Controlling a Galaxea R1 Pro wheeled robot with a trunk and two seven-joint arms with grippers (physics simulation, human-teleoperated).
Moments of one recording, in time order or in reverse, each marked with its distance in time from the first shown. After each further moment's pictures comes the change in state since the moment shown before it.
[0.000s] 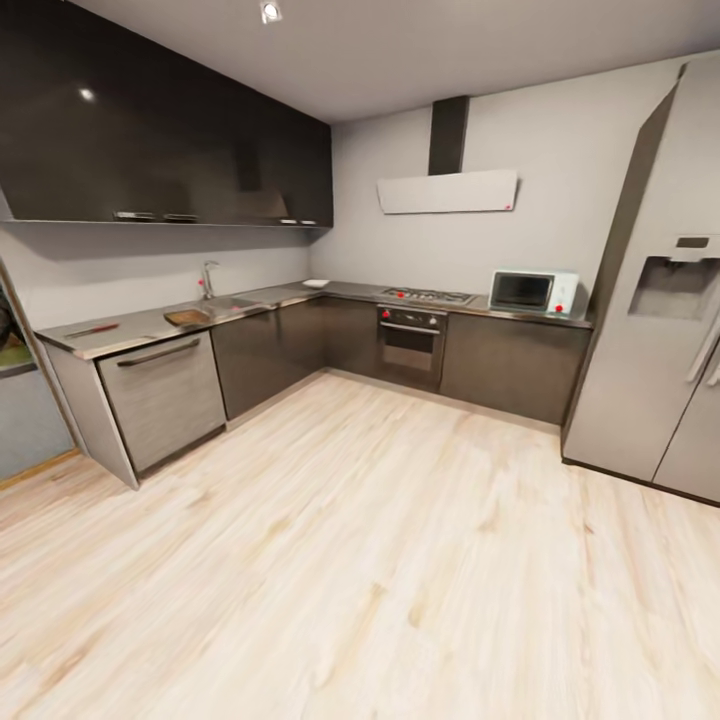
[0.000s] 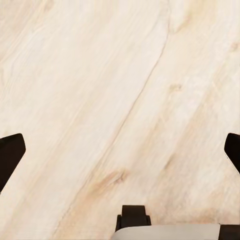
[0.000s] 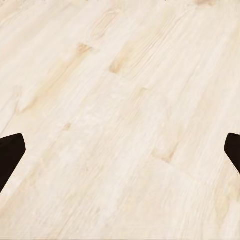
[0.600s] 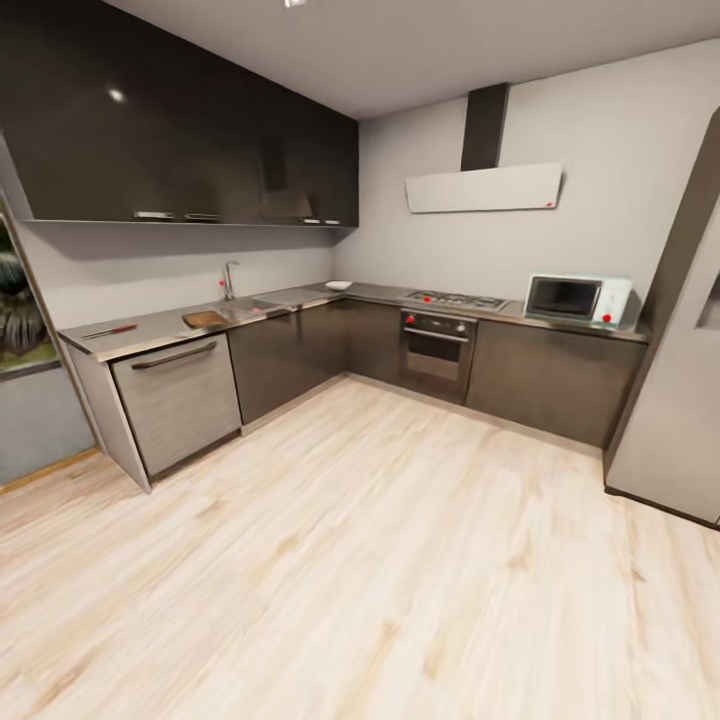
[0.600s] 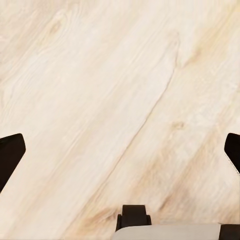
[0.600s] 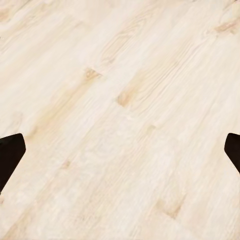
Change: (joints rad) left arm 0.000 0.000 0.000 0.001 0.000 0.000 0.001; right arm 0.000 0.000 0.000 0.000 0.000 0.000 0.000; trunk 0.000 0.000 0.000
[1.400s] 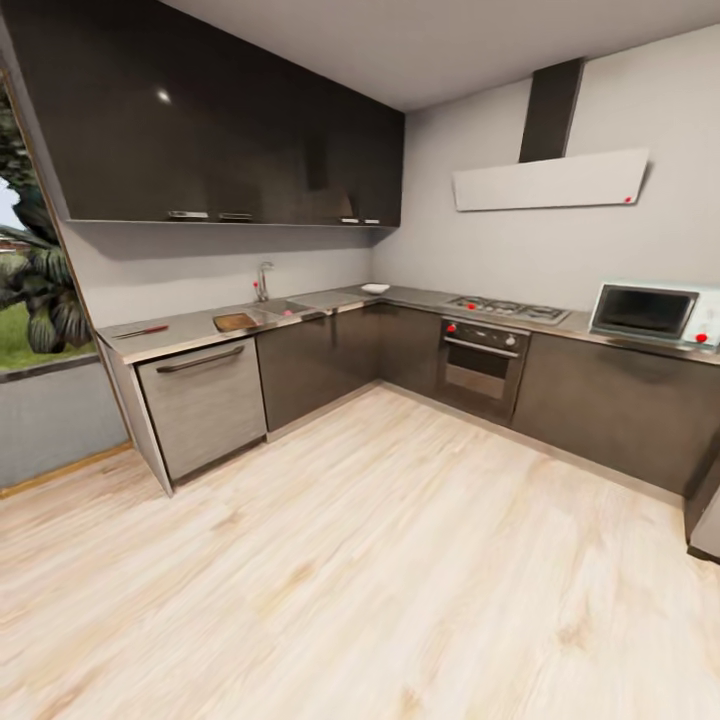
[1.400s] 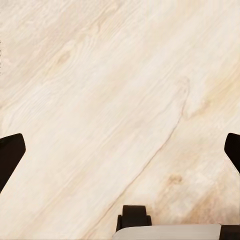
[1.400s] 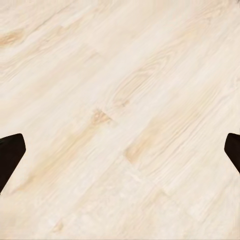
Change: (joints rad) left arm 0.000 0.000 0.000 -0.001 0.000 0.000 0.001; right arm 0.000 -0.002 0.000 0.000 0.000 0.000 0.000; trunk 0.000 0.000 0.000
